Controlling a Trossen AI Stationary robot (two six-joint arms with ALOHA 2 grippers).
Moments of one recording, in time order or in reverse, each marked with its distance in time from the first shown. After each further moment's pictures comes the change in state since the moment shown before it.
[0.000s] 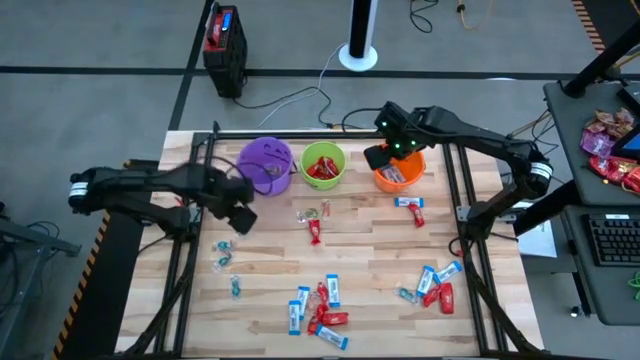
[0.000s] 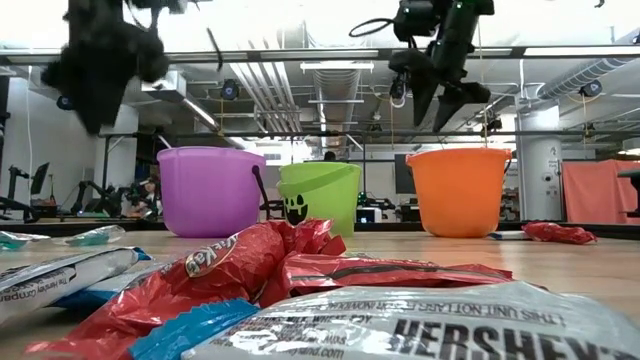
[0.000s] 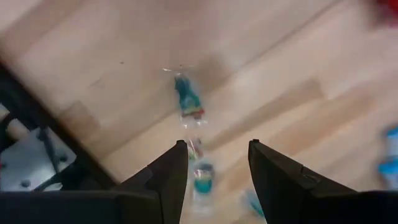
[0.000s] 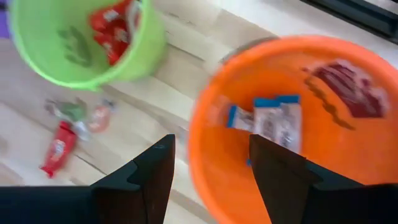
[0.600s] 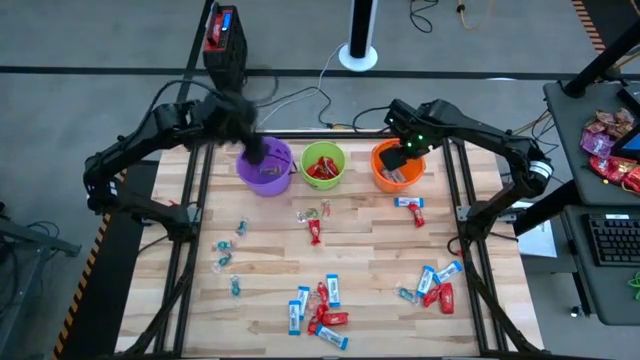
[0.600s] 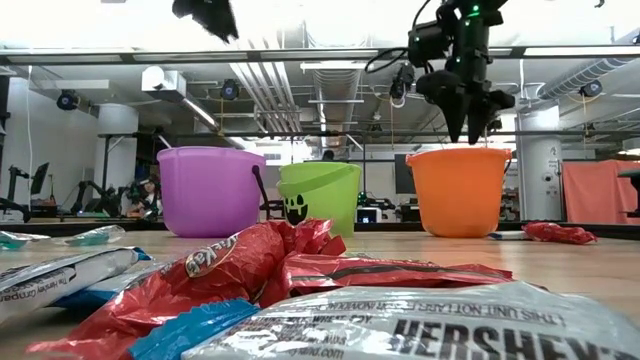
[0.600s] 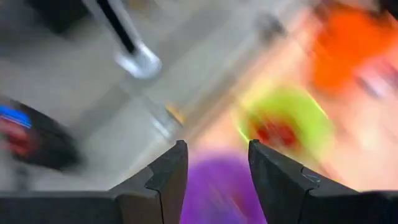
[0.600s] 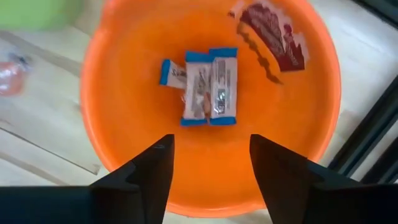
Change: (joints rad) left arm 0.300 0.173 0.707 0.105 -0.306 0.795; right arm -0.115 0.009 -0.032 -0.188 0.001 -0.139
